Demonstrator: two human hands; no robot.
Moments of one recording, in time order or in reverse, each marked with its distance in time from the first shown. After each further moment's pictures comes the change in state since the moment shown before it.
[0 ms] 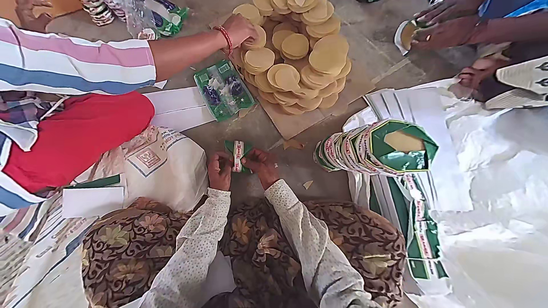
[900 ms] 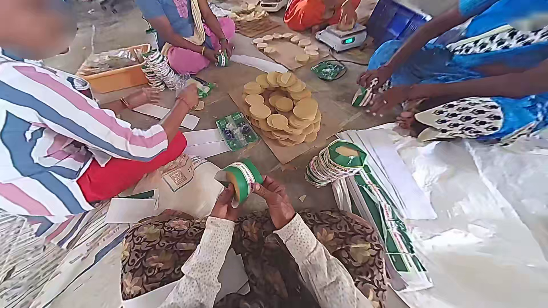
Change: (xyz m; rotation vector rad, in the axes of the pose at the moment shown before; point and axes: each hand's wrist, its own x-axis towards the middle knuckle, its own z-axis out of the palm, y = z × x) left_hand -0.068 0.142 -0.044 -0.845 -0.033 -0.607; right_hand -0.138 -0.083 0.041 0.198 -0.055 -0.242
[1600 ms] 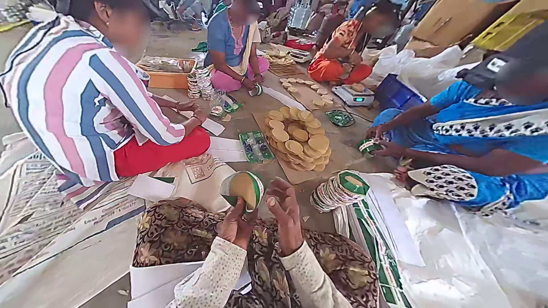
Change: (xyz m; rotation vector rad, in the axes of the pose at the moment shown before) left_hand -0.116 0.043 0.017 -0.314 0.238 -0.004; right_hand -0.068 -0.020 0.064 -0.443 -0.076 -0.364
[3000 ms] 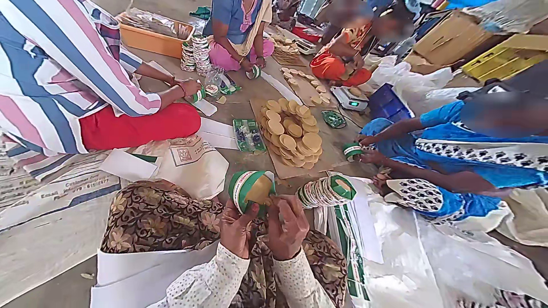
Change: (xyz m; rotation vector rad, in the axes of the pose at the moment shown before) left_hand -0.003 -0.042 -0.003 0.131 -0.149 0.356; right_hand -0.003 0.008 -0.017 -0.796 0.228 -0.660
